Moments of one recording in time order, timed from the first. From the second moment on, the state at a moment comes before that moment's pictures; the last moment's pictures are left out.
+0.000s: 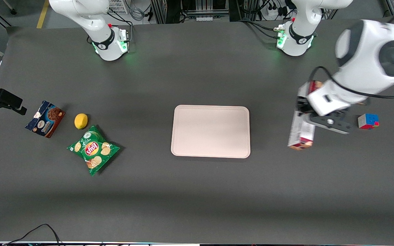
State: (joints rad) arm -0.20 0.06 -0.08 -1.82 -0.08 1.85 -0.01
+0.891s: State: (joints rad) arm -0.24 0.23 -0.39 -2.00 0.03 2.25 -0.63
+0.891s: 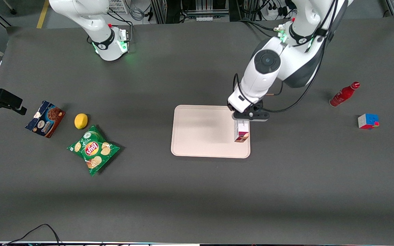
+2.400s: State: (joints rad) arm -0.25 0.50 -0.39 -1.99 0.27 2.47 -0.75
